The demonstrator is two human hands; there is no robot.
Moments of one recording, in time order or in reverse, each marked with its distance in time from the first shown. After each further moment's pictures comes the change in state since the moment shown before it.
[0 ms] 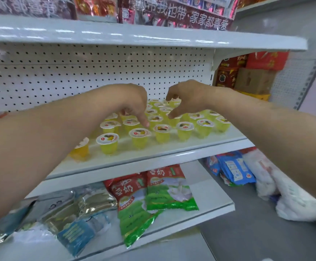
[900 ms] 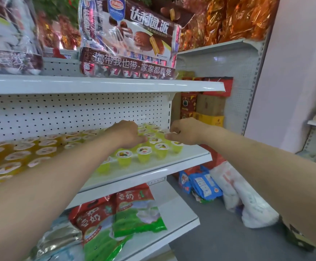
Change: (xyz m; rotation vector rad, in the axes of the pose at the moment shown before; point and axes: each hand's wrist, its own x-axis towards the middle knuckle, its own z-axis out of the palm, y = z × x) left_hand -0.001 0.074 0.012 -0.110 0.236 0.114; right_hand -0.097 0.075 -0.016 0.000 -0.045 0.229
